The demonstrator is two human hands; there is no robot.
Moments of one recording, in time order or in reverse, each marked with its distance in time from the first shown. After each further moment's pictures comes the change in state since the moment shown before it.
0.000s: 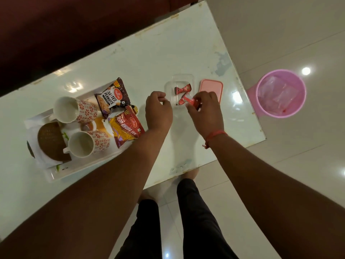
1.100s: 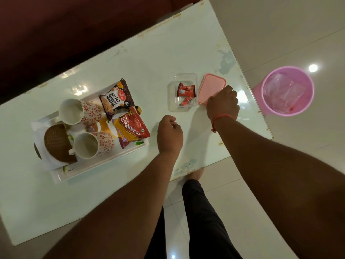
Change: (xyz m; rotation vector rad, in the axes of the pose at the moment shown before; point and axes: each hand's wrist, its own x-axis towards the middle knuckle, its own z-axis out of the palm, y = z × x) left_hand -0.054 -0.035 0.007 0.165 -0.099 -0.039; right_hand 0.044 0.029 0.004 -0.385 0.085 0.359
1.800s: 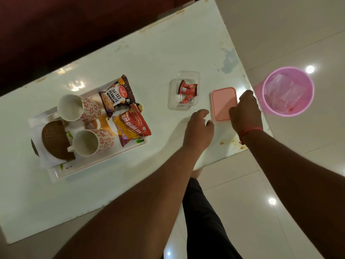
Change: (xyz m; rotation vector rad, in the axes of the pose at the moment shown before) left_hand -0.018 0.045 0.032 -0.094 -0.386 0.103; right_hand -0.012 0.049 -0.041 0.161 -0.073 -0.079
